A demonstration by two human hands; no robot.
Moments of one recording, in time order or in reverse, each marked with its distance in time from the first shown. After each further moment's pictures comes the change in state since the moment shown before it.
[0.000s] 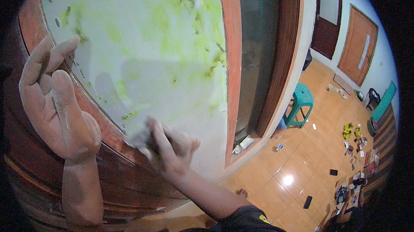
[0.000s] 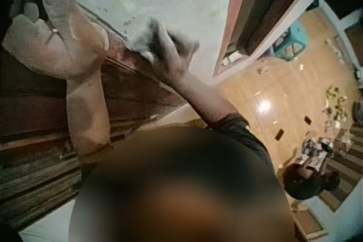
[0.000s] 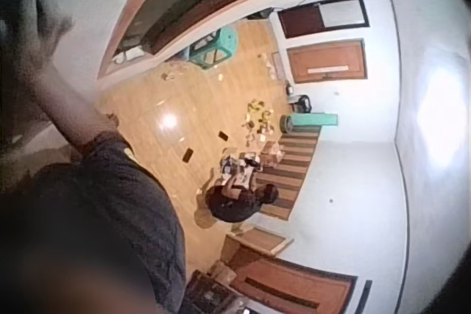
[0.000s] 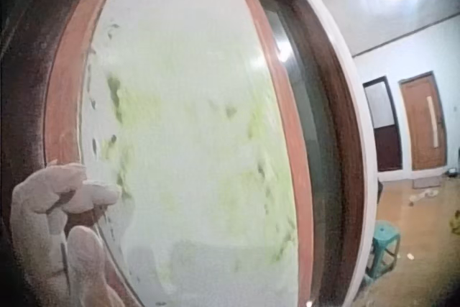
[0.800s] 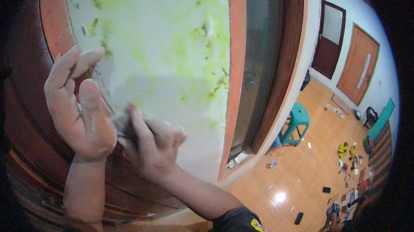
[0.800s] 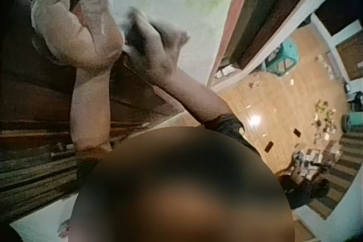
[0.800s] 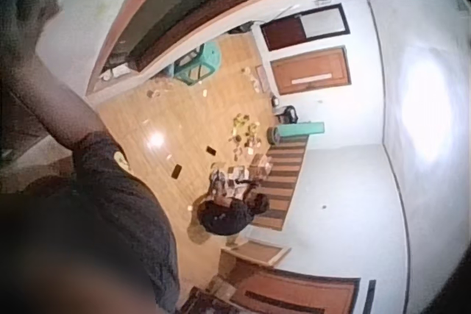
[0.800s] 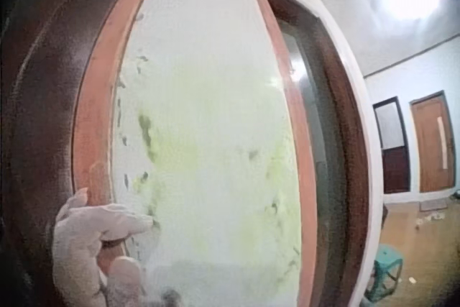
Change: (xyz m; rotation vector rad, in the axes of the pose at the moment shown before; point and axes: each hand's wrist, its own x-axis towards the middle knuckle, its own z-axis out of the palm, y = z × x) left_hand -0.005 0.007 -0.002 0.179 -0.029 0.016; right_hand 0.035 -0.011 0.011 0.022 0.058 -0.088
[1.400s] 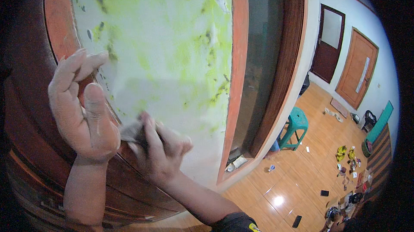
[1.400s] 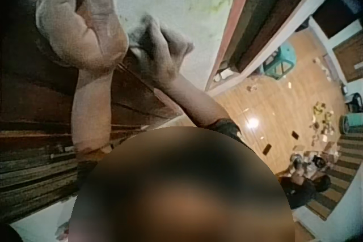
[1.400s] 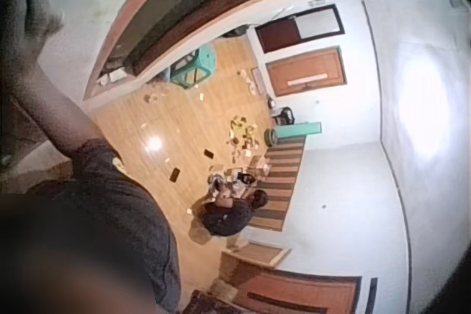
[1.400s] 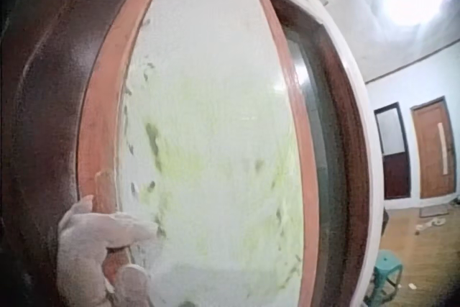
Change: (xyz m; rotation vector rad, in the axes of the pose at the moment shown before) left_hand 0.003 0.003 -0.008 0.107 -0.050 0.039; right_hand -0.007 0.003 -0.002 -0.095 0.020 -0.017
